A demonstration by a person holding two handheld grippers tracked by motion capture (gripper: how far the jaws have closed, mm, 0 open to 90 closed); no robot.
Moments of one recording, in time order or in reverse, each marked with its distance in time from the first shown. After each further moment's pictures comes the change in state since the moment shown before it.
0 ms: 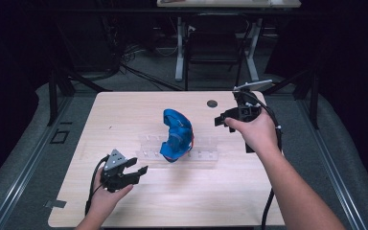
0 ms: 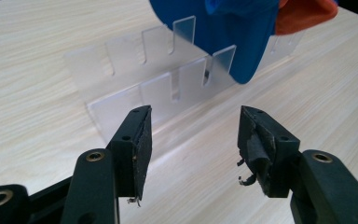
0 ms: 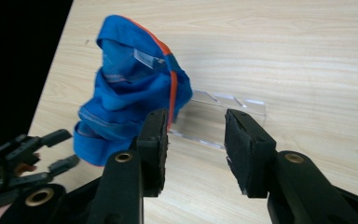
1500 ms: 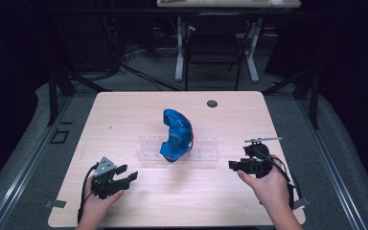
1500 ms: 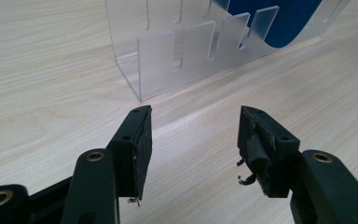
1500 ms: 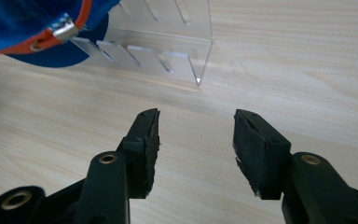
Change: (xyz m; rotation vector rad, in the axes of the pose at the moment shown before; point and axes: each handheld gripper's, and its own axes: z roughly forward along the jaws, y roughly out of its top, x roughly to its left) left arm 0.019 -0.033 -0.006 0.019 0.035 -0.083; right arm -0.044 -0.129 0.025 -0.082 -0.154 -0.103
